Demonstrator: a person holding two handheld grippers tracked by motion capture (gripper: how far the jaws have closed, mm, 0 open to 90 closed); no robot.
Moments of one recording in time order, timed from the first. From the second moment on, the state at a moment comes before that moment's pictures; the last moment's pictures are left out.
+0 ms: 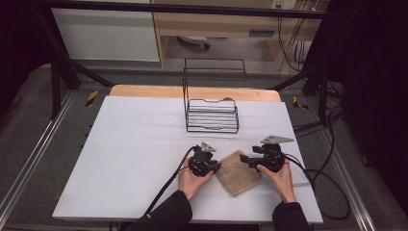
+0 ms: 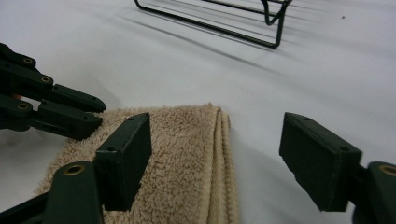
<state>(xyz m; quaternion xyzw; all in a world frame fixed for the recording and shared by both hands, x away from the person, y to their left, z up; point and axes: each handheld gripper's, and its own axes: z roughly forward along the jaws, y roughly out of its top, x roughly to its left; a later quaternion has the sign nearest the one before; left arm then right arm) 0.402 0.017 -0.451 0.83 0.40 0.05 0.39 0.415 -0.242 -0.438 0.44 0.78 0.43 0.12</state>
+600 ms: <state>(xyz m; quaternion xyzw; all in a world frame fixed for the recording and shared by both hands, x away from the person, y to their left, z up) 0.398 0.013 -0.453 0.84 0.38 0.08 0.39 0.440 -0.225 -0.453 0.43 0.81 0.39 0.09</state>
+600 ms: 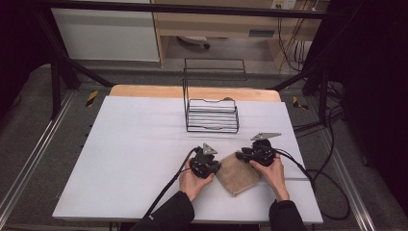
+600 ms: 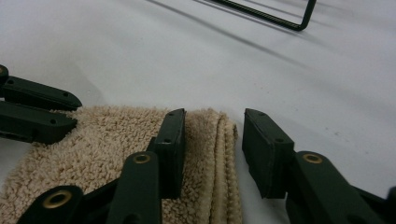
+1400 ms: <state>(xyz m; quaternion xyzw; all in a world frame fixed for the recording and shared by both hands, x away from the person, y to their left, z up) 0.402 0.019 -0.448 0.83 0.39 0.05 0.41 0.436 -0.230 -0.443 0.44 0.80 0.40 0.05</state>
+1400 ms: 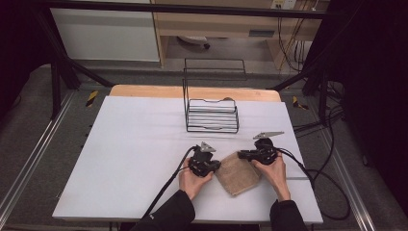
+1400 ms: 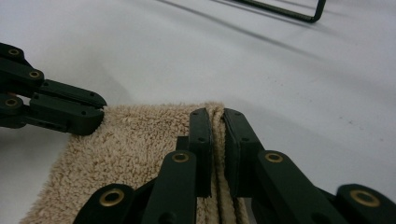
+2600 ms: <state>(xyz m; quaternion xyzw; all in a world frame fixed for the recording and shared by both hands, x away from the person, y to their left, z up) 0.391 0.033 -0.397 0.80 0.35 0.09 0.48 0.404 -0.237 -0.393 0.41 0.76 0.50 0.12</state>
